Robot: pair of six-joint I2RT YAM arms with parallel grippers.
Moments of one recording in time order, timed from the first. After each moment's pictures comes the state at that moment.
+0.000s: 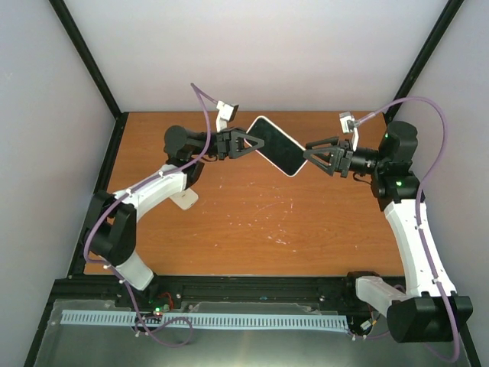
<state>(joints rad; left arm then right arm) -0.49 1.62 1.16 1.10 1.16 -1.24 0.02 1.07 1.11 -0.21 -1.30 0.40</state>
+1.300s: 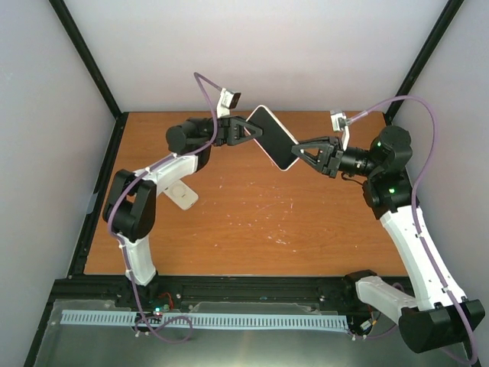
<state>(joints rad) -0.46 1.87 1.37 1.54 1.25 -1.65 0.22 1.02 1.09 0.01 -1.14 0.63</state>
